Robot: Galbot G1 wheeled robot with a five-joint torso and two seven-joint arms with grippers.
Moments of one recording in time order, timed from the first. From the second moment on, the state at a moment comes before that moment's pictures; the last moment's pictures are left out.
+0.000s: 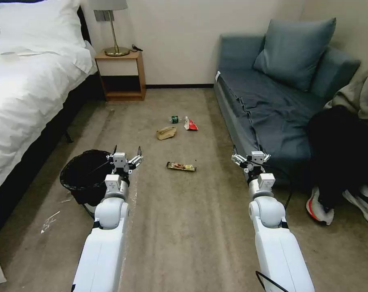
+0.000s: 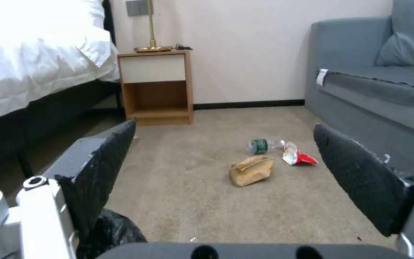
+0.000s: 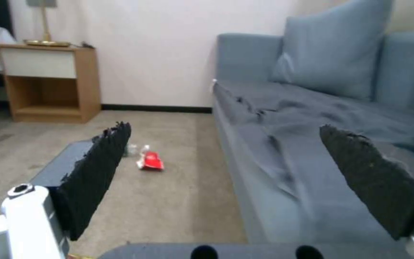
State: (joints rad) left arm 1.01 -1.50 -0.56 -1.61 0.00 0.00 0.00; right arm -1.05 1.50 0.58 1.66 0.01 0.00 0.00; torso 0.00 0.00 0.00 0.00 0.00
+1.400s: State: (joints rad) left arm 1.32 -1.45 -0.91 -2.04 -0.37 0.46 -0.28; right arm -1.52 1.45 0.74 2.13 0.12 0.02 -0.09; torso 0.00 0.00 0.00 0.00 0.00
